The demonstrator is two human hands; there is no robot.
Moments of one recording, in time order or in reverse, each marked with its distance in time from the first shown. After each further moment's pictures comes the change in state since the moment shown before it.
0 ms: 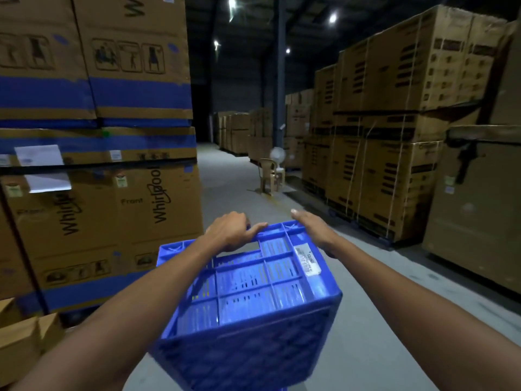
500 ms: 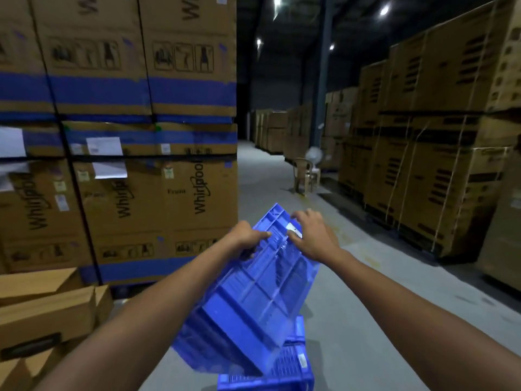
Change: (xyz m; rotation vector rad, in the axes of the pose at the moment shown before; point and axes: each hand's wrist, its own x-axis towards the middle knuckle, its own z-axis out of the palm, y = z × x) left_hand -0.042 -0.061 0.010 -0.820 -0.030 -0.561; right_hand 0.008 -0.028 0.101 -0.742 0.158 -0.484
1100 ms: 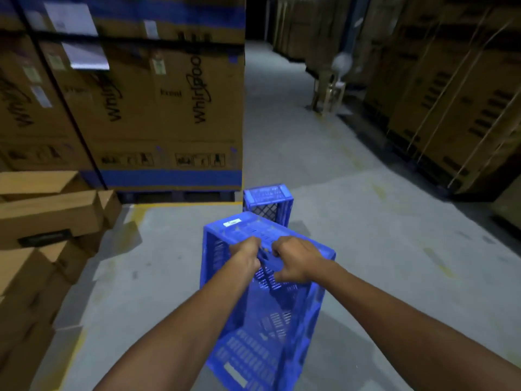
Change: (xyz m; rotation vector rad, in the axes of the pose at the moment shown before) left_hand 0.045 -0.193 0.176 -0.965 0.434 -0.618; right_hand -0.111 0.047 0.157 -0.081 -0.663 -0.257
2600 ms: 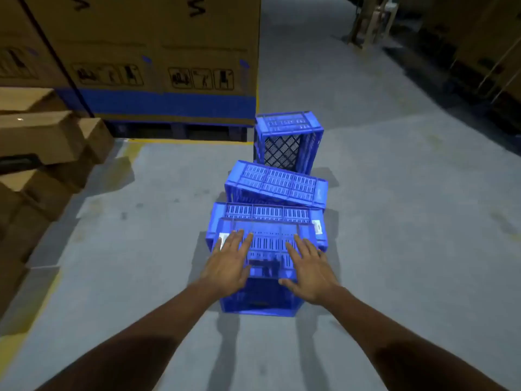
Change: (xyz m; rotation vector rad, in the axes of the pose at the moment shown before) left_hand 0.268 -0.266 -0.125 1.859 -0.309 0.924; right_hand 0.063 0.137 0.430 0.060 -0.189 0.146
